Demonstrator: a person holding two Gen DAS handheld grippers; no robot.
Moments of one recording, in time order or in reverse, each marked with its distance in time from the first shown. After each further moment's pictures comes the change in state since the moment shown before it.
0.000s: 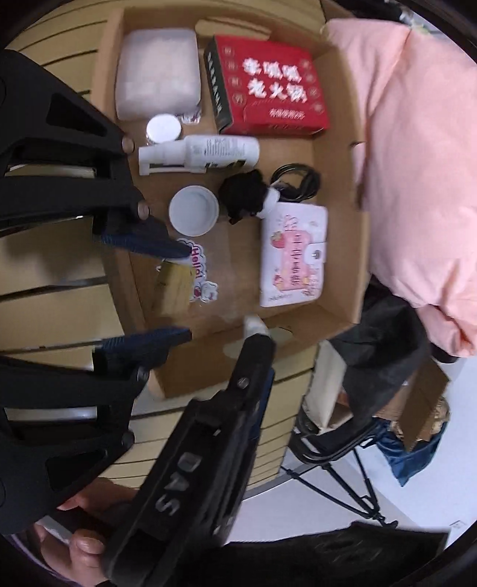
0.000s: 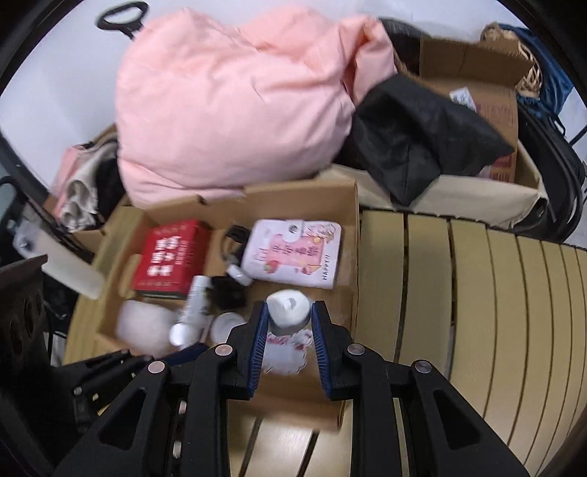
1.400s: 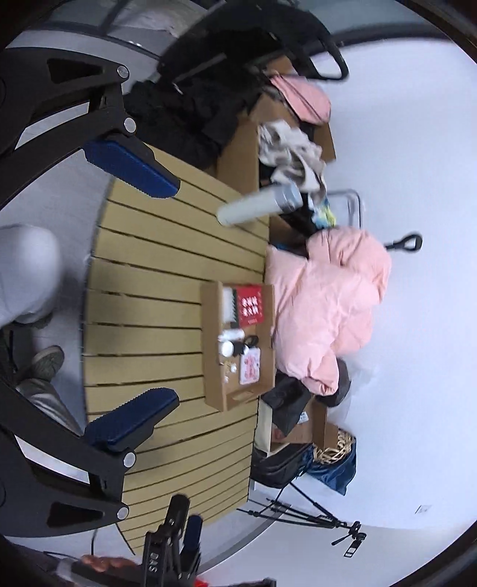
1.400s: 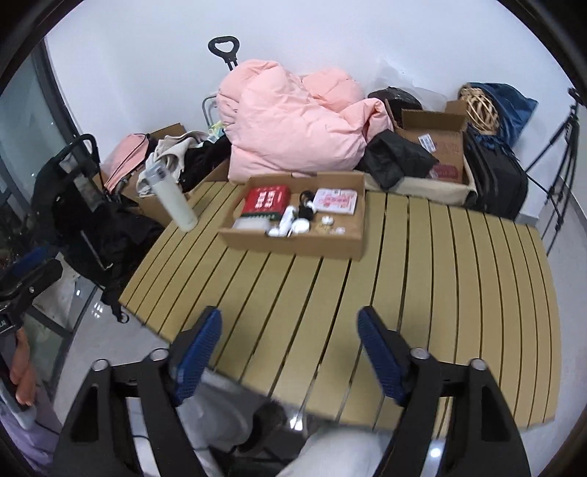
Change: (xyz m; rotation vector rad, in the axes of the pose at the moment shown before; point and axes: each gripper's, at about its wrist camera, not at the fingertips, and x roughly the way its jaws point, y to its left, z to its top) left arm -0.384 -0.039 -0.251 0.008 -0.445 0.475; right arm -0.290 0.089 -0.221 -0.110 -0.143 0.012
